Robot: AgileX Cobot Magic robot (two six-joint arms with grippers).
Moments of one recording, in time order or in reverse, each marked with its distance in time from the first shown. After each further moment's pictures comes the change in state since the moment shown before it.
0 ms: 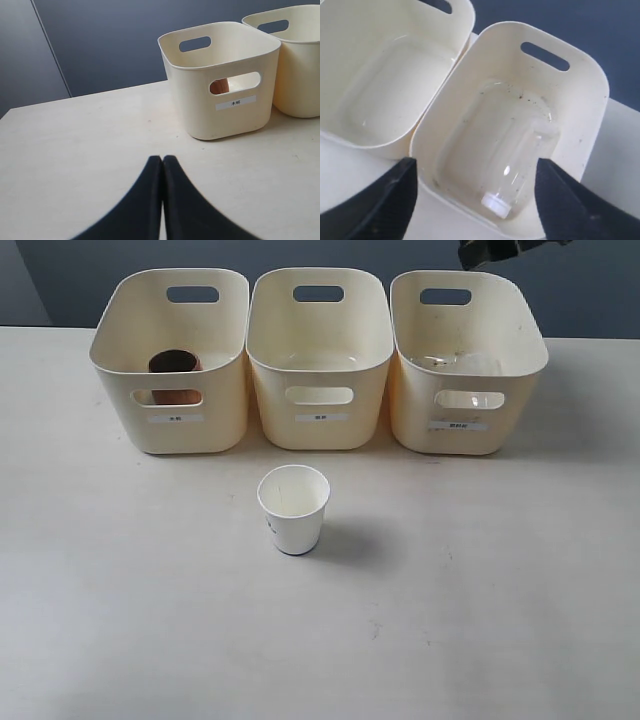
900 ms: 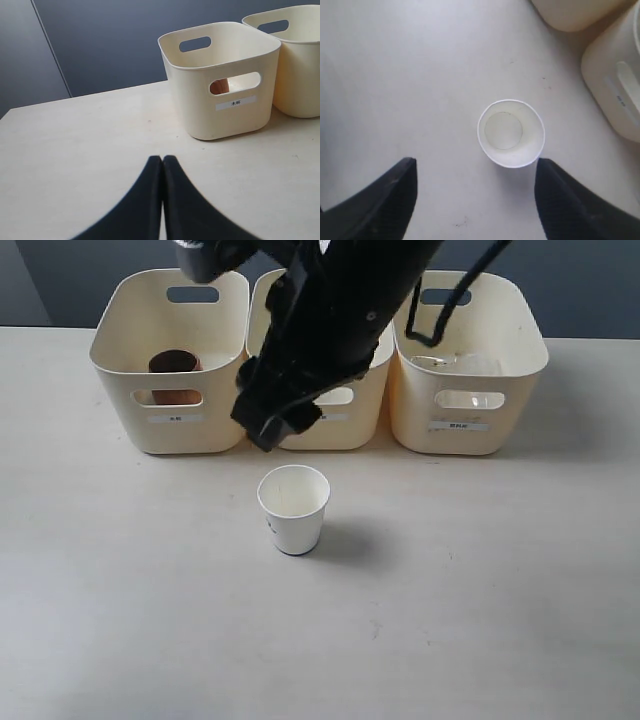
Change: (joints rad) left arm 0.000 0.000 0.000 0.000 0.000 0.000; right arm 0.548 0.028 0.000 0.037 0.276 -0.034
